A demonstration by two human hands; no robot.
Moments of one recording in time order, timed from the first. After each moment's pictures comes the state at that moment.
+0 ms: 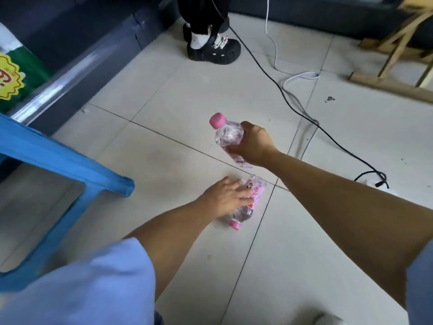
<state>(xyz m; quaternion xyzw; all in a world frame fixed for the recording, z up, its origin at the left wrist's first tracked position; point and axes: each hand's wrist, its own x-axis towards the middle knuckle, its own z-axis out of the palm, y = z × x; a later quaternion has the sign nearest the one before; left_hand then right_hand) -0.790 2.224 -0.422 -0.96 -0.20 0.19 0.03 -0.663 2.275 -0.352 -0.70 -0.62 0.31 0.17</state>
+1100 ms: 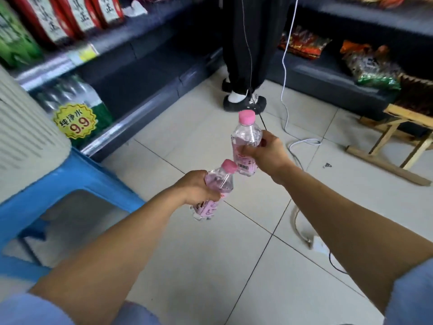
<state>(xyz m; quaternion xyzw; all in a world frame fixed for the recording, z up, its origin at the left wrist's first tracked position) -0.859 2.273 -0.177 -0.62 -0.64 -0.06 -0.46 -0.670 2.315 -0.161 -0.63 -0.51 0.47 0.36</state>
